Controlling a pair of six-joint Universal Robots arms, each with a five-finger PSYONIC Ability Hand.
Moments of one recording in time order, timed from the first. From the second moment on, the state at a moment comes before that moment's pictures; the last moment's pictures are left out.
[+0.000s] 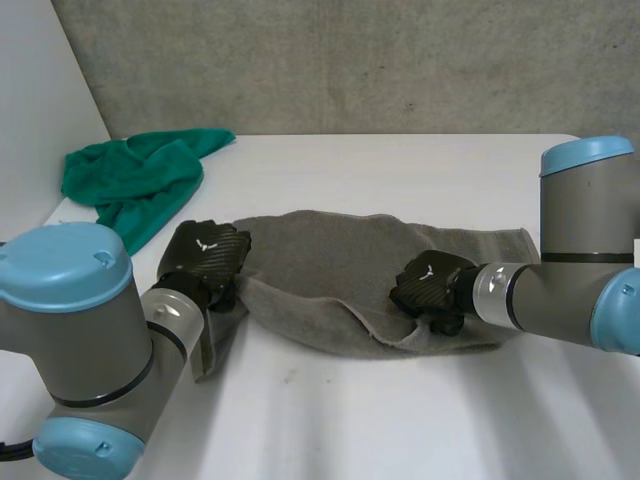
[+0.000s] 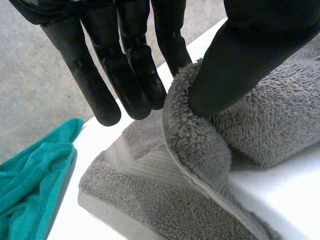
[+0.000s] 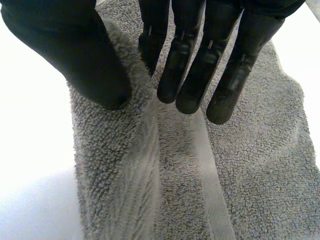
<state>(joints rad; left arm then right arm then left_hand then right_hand) 4.15 -1.89 -1.70 3.35 -1.71 3.45 1.92 -0.90 1.19 0.49 1.14 2.19 1.15 1.20 1.19 1.20 0.97 0.97 1.15 1.14 1.14 0.94</state>
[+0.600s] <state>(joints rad) 4.14 -1.90 -1.69 3.24 -1.71 3.24 1.75 -1.17 1.53 0.13 1.33 2.59 0.51 0.52 0.52 0.51 0.33 0.98 1.17 1.18 1.19 0.99</state>
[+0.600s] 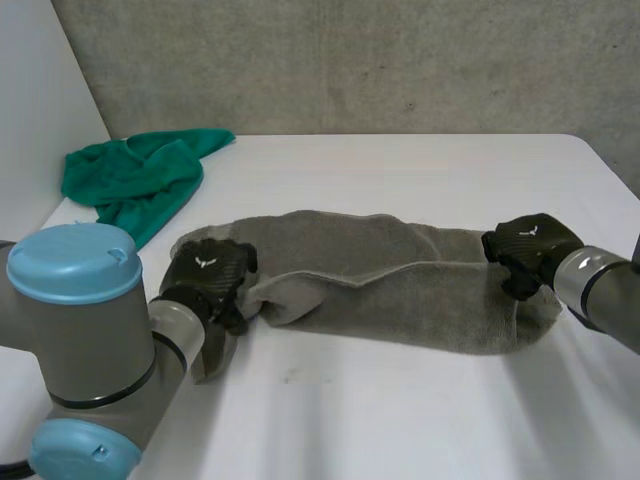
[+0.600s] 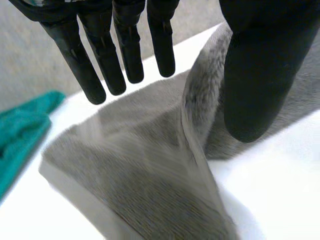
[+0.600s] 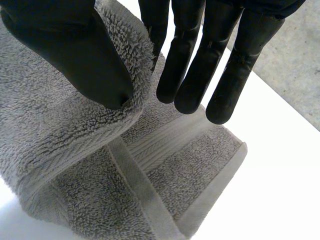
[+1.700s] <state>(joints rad) 4.06 -2.23 -1.42 3.13 -1.86 2.98 1.74 -1.19 1.64 0.02 1.32 2.63 0.79 0.77 0.75 0.76 0.58 0.98 1.17 1.18 1.19 0.99</state>
